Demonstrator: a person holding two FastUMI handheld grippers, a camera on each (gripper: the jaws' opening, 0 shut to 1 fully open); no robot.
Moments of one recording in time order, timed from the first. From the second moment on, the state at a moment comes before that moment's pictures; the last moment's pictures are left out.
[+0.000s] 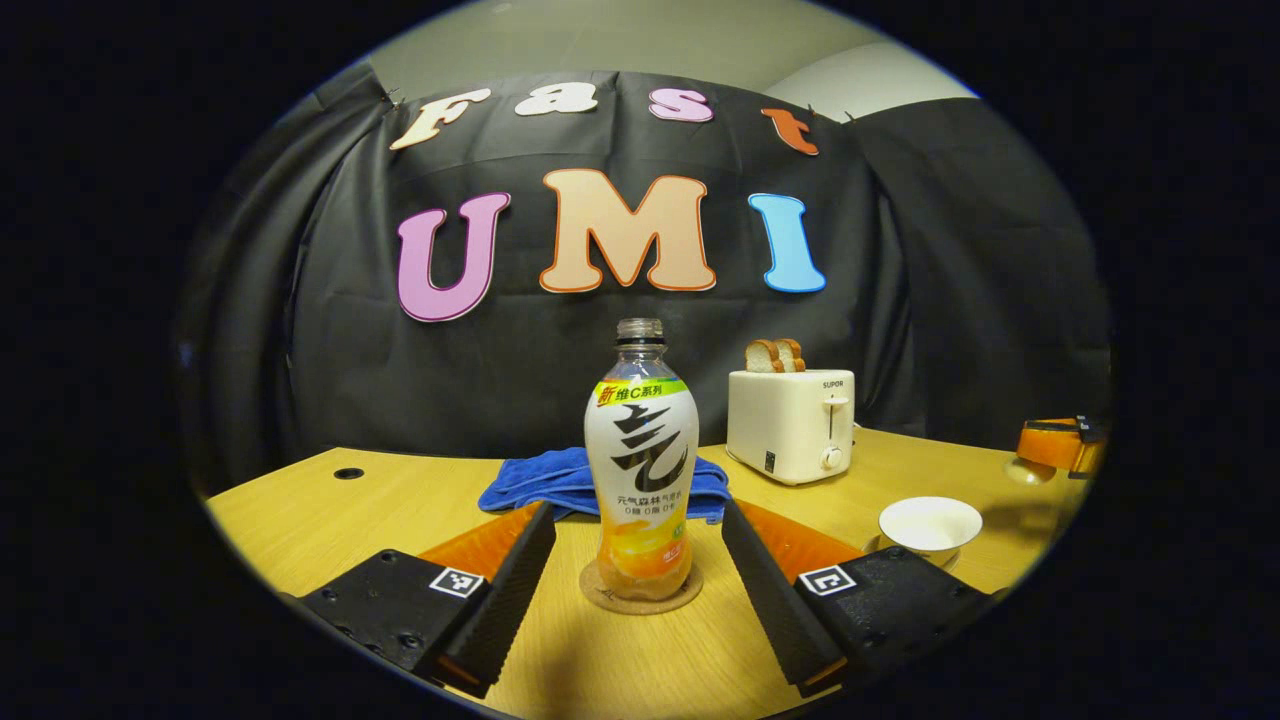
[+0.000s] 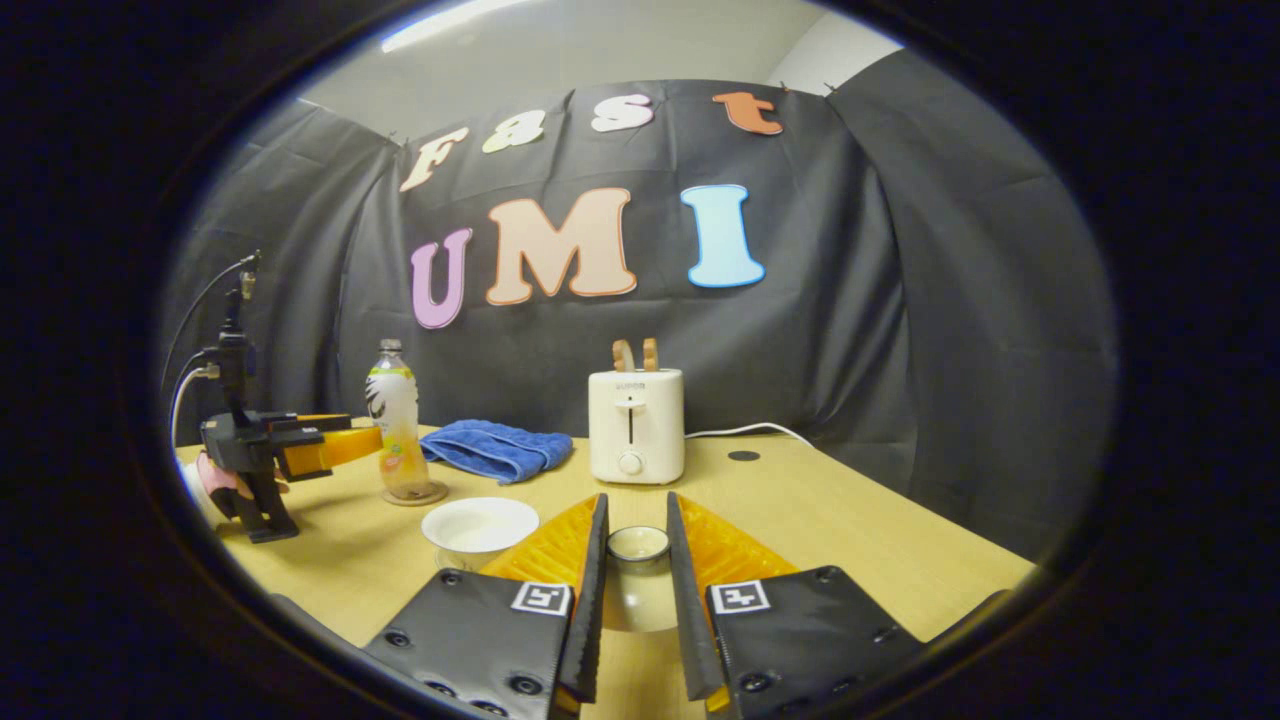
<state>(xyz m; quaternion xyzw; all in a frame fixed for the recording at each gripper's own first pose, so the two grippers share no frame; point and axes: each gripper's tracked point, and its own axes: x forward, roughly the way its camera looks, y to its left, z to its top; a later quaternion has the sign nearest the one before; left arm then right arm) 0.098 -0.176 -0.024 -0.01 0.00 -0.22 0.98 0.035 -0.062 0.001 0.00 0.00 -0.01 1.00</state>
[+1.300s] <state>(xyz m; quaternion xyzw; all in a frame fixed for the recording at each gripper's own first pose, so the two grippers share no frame) 0.064 -0.096 -0.024 -0.01 0.00 -0.12 0.99 0.106 0.061 -0.017 -0.01 0.04 0.14 0.99</state>
